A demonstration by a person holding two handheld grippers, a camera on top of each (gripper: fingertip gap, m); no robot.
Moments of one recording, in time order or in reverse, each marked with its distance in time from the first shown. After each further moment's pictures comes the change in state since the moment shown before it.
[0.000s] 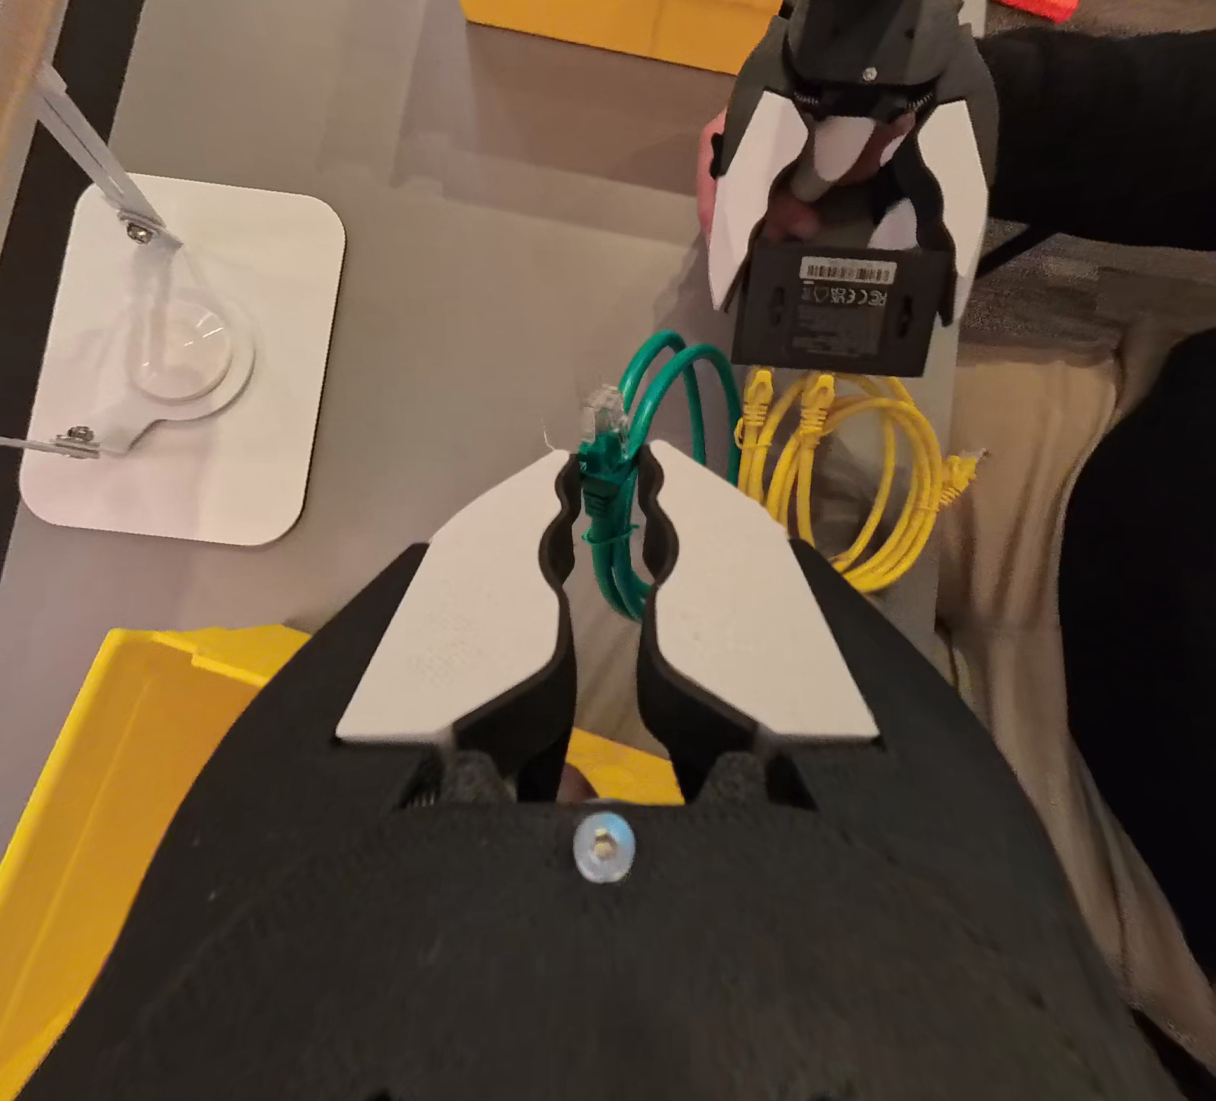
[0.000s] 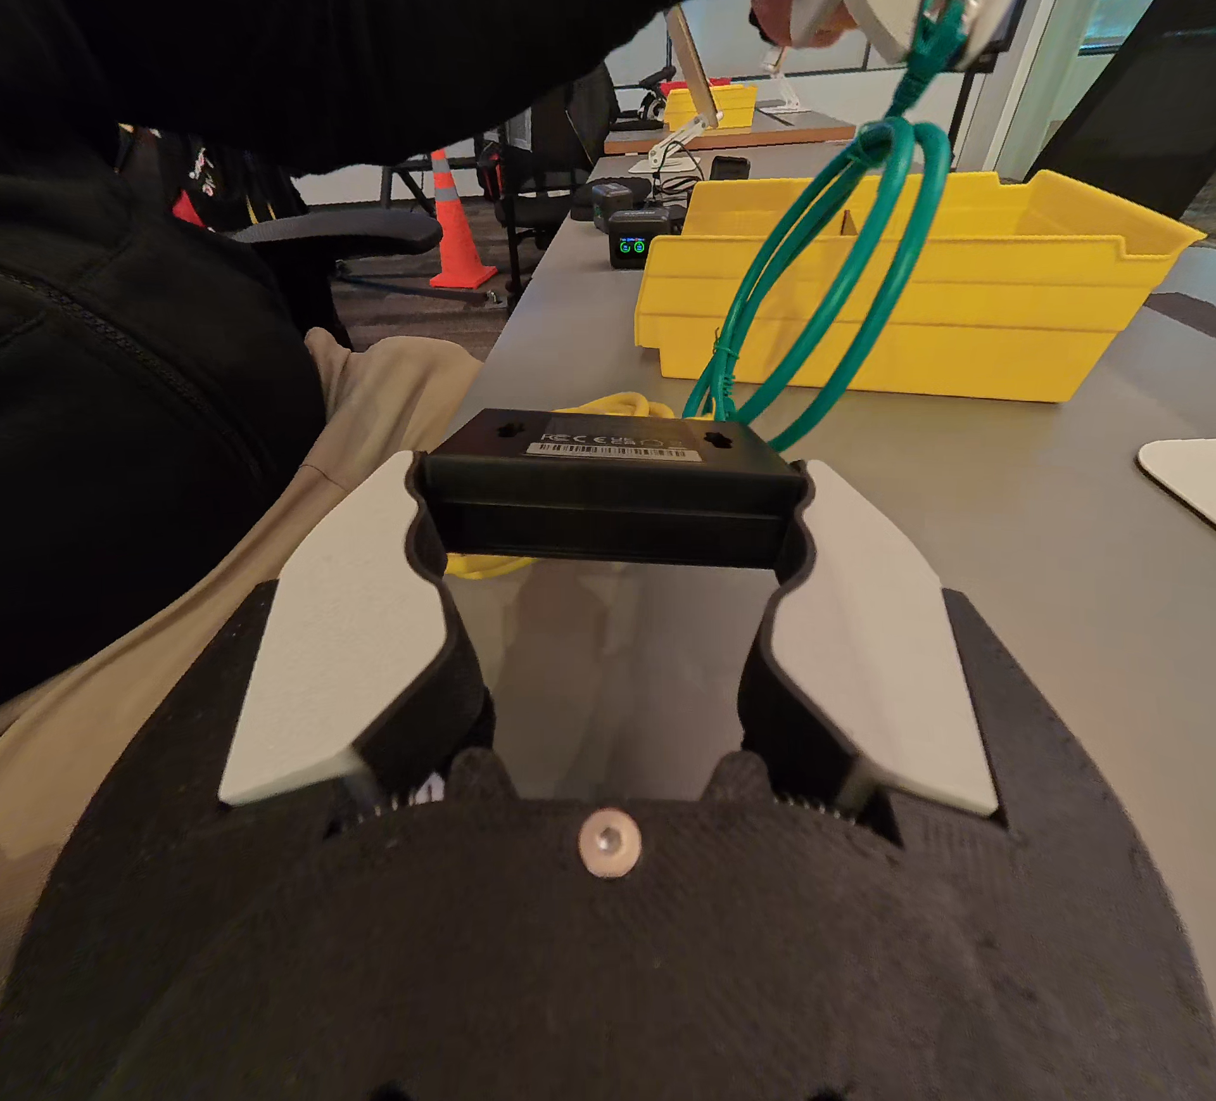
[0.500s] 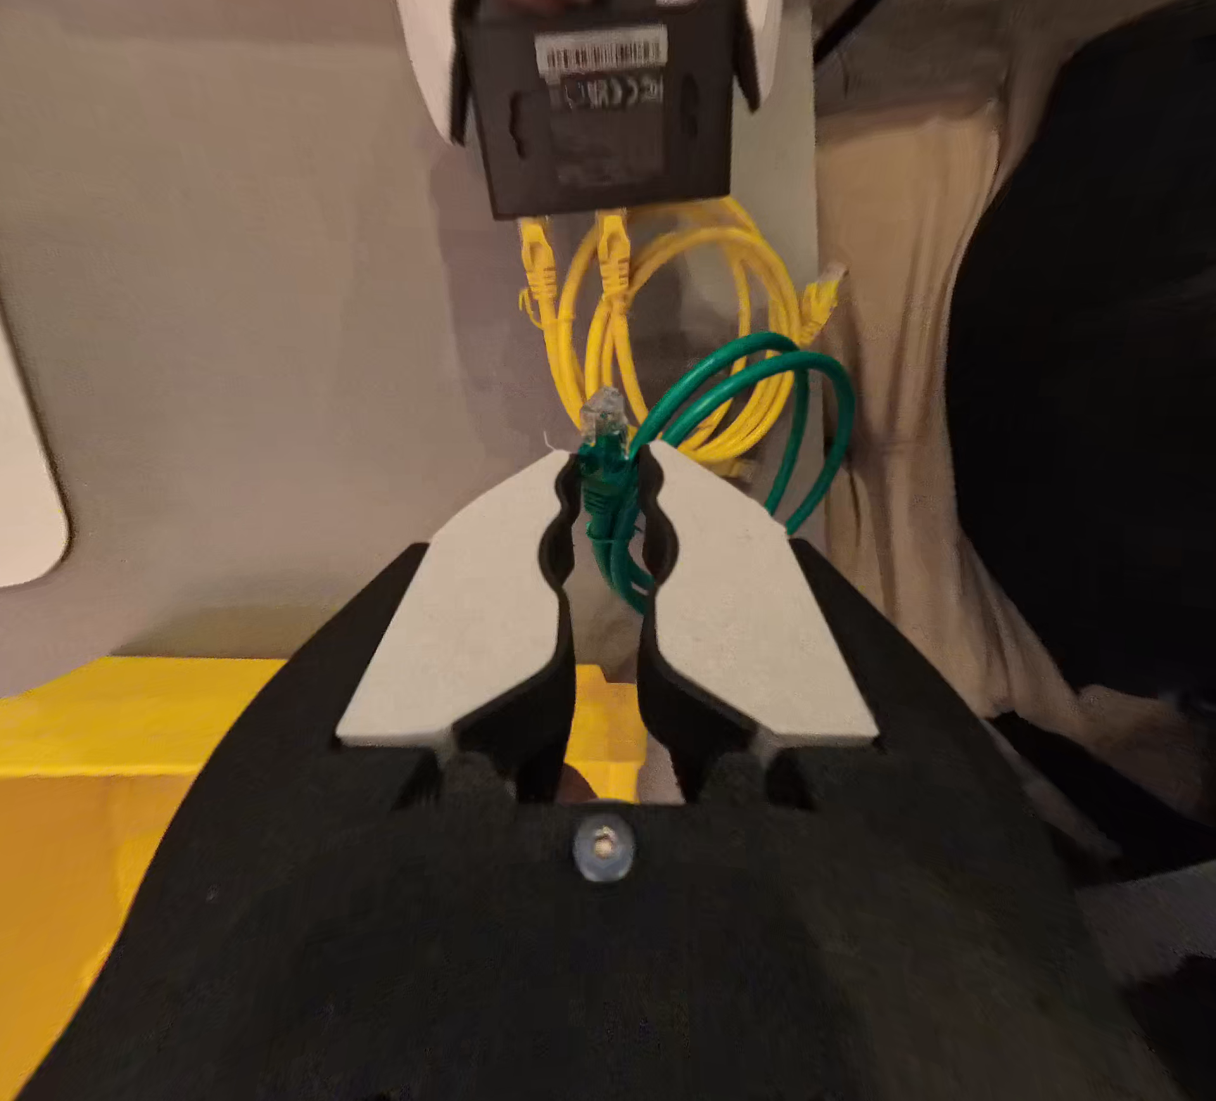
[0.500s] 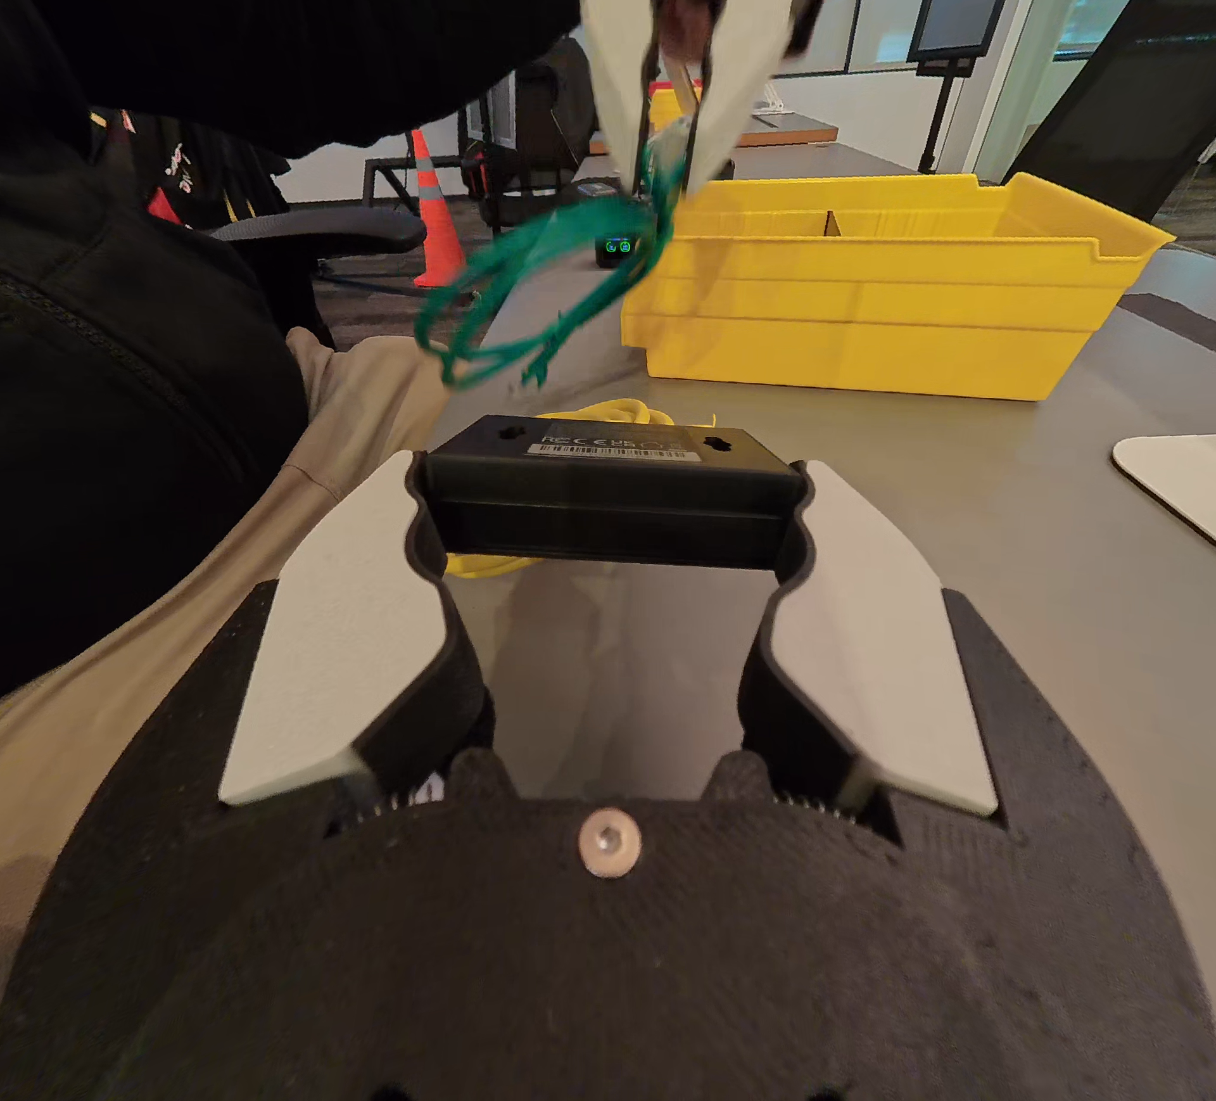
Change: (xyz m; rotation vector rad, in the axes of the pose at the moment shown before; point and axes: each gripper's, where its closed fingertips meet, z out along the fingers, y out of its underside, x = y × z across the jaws) left arm 0.071 0.045 0.017 -0.276 0.213 0.156; right arm 0.004 0.000 0.000 0.000 0.024 -0.007
